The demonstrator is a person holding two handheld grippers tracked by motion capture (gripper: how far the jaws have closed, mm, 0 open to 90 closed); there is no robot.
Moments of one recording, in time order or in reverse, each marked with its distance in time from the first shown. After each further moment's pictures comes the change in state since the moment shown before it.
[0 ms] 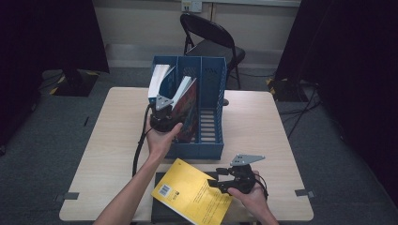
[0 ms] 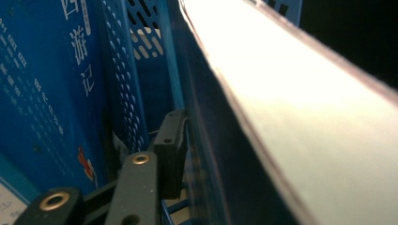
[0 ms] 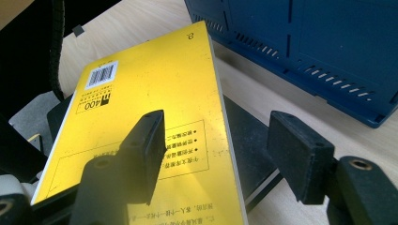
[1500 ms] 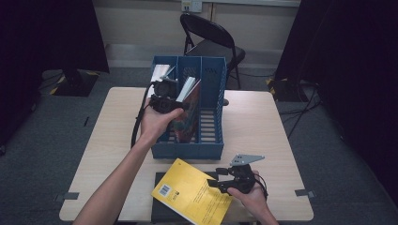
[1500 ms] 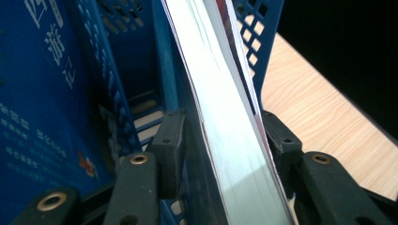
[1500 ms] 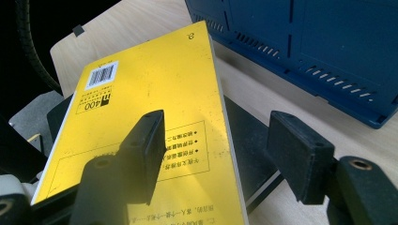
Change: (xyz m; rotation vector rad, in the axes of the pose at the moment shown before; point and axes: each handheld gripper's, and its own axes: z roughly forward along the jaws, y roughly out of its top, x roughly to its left) left arm 0.000 0.070 -0.004 0.322 -0.066 -0.027; right arm 0.000 0.000 0.001 0.001 0.002 -0.001
